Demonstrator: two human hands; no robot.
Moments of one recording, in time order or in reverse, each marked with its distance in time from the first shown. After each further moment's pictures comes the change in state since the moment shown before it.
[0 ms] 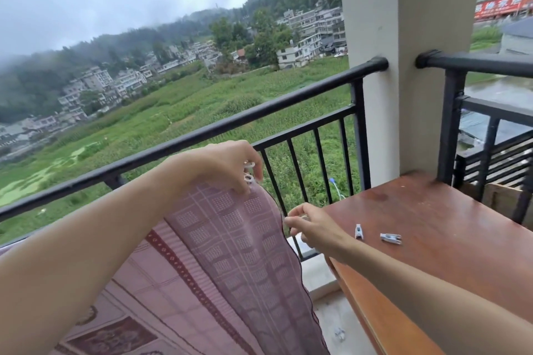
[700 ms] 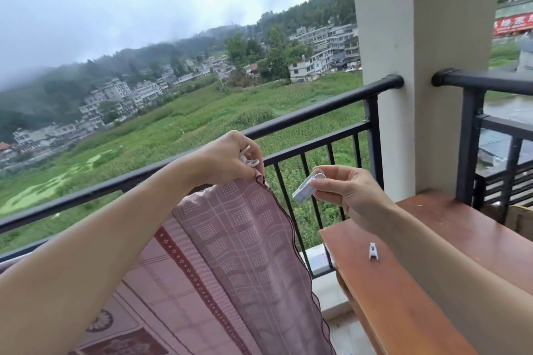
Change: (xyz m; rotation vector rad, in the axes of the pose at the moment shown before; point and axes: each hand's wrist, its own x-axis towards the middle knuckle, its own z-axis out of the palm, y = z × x) left_hand -0.023 -0.018 -0.023 -0.422 0.215 0.042; right_hand 0.007 -0.075 -0.056 0.598 0.087 -0.119
